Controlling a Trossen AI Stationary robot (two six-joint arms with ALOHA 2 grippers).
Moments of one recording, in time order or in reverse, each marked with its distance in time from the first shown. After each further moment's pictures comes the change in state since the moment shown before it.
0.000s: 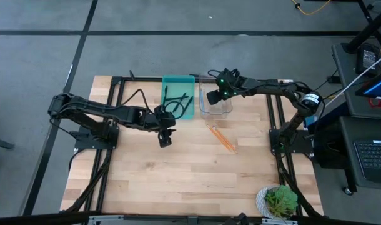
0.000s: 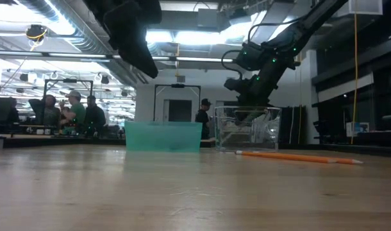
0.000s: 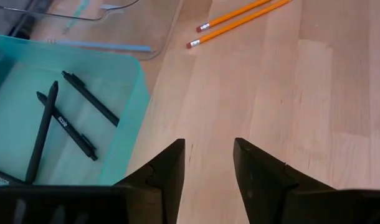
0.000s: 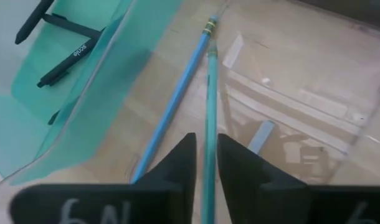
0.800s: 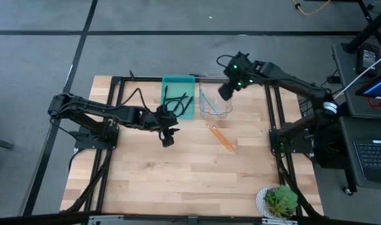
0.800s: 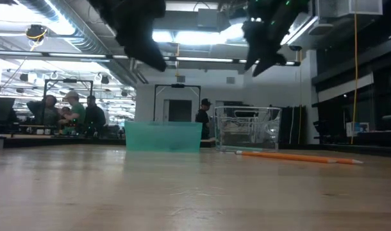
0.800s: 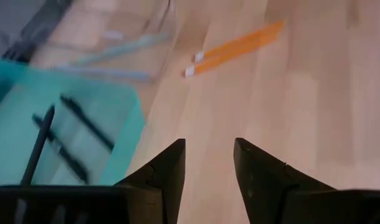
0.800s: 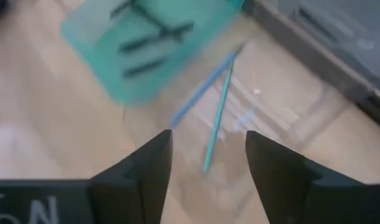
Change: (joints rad) left arm -0.002 0.001 0.000 0.104 0.000 -0.009; right arm 0.032 -0.233 0.351 -0.608 -0.018 -0.271
